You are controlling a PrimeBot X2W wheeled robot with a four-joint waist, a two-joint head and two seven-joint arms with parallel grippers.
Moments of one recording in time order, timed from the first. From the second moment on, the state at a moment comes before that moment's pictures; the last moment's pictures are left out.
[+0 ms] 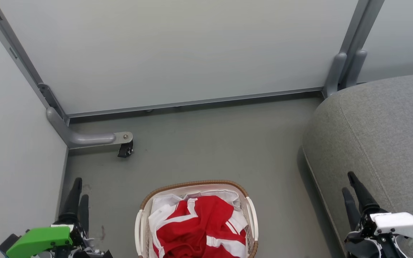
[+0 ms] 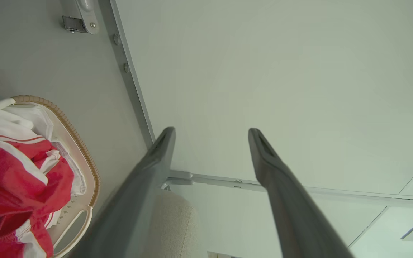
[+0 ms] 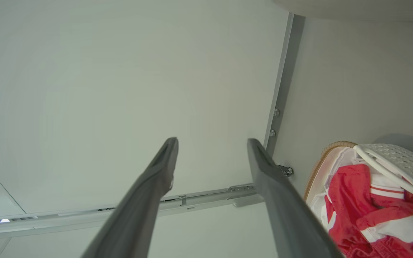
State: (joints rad) left arm -0.07 0.04 0.11 0.30 -1.61 -0.13 0.11; right arm -0.07 -0.03 -0.11 0.29 1.61 0.13 0.11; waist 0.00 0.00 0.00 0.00
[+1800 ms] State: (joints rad) left arm -0.04 0.04 -0.08 0.20 -0.80 -0.11 -0.10; right arm -0.03 -0.04 -0.06 0.15 0.72 0.13 -0.10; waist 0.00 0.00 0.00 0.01
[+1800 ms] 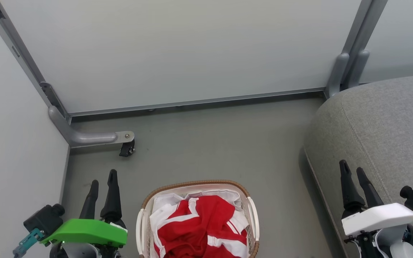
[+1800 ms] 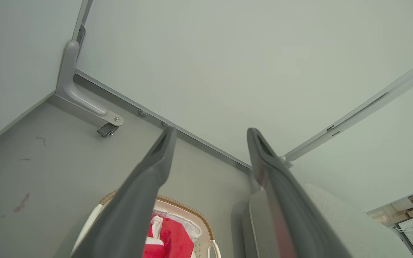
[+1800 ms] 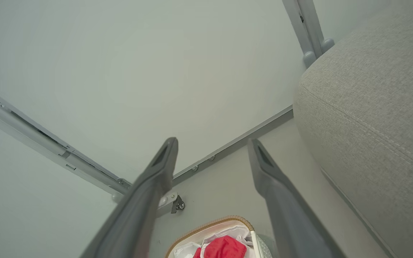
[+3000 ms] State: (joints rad) left arm -0.02 0.04 -0.11 0.28 -0.42 -0.11 -0.19; right arm -0.03 -0.04 -0.01 0.16 0.28 0.13 -0.19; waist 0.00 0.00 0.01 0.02
